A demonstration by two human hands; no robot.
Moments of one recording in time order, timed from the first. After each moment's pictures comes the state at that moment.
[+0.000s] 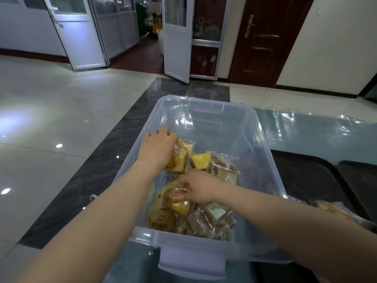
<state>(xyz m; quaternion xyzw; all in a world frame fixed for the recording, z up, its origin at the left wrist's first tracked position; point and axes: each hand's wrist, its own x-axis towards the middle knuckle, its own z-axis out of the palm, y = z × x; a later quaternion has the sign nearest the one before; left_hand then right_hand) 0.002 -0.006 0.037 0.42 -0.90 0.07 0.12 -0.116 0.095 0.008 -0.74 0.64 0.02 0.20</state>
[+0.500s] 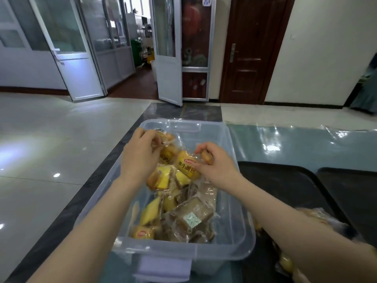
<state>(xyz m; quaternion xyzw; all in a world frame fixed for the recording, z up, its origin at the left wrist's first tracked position) -0.012 0.039 0.089 0.44 -0.81 -0.07 0.38 -0.190 0.148 0.076 -0.57 0.65 -0.46 0.21</state>
